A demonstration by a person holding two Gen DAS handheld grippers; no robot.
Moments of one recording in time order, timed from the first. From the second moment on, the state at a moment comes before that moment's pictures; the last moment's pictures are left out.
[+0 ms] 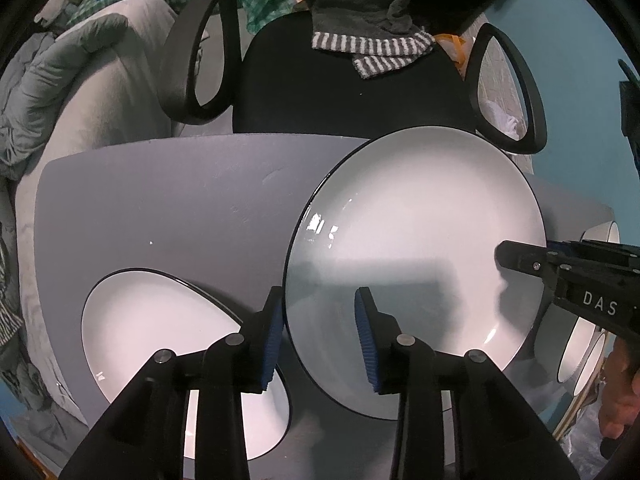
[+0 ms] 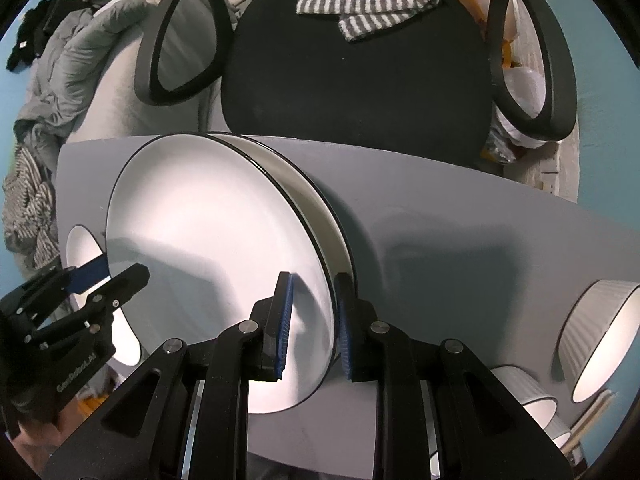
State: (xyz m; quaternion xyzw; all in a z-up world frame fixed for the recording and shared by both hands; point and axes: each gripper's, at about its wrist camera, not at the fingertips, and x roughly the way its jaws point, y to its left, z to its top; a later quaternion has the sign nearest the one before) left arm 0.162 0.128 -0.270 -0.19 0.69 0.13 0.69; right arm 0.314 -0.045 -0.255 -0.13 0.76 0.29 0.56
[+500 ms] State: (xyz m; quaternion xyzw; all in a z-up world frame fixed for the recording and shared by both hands) left arm 0.150 0.118 -0.262 -0.19 0.68 0.12 0.69; right arm 0.310 -0.044 -0.251 -0.13 0.77 0.28 0.56
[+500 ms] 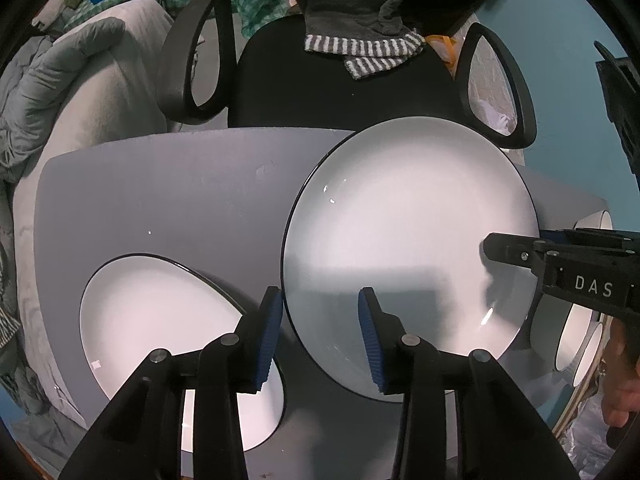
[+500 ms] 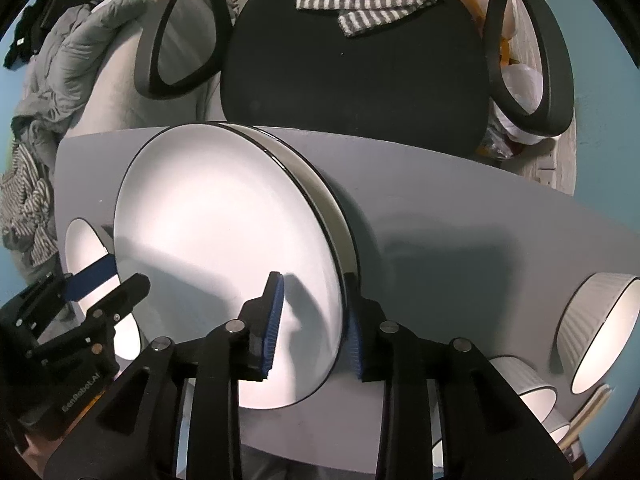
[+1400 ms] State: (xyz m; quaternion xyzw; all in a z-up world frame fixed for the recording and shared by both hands) left arm 0.128 0.125 -0.247 -0.21 0.67 0.14 0.70; right arm 0.298 -0.029 -0.240 -0.22 0.74 0.26 0.58
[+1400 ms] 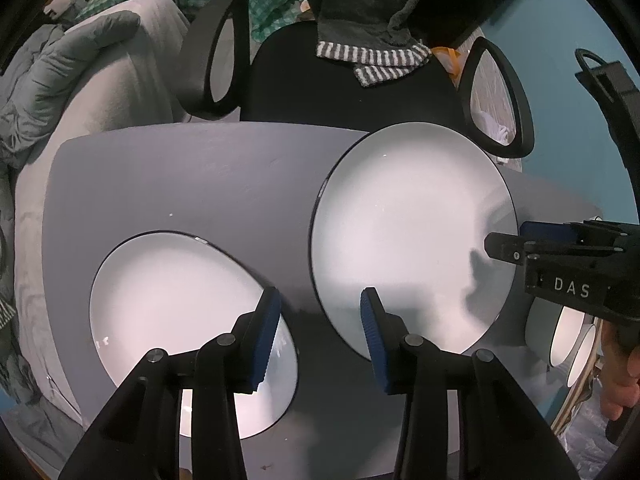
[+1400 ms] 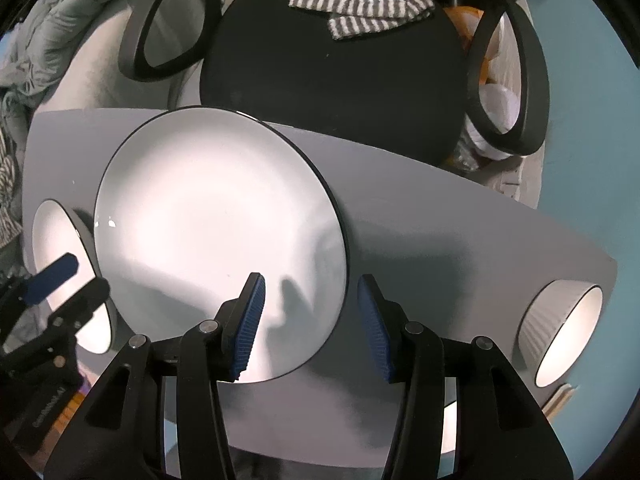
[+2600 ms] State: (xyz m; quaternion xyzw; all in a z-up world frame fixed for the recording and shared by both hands) left arm 0.001 0.191 -0.230 -0.30 0.63 0.26 0.67; right arm 0.212 0.057 -0.189 -0.33 0.63 0.37 0.59
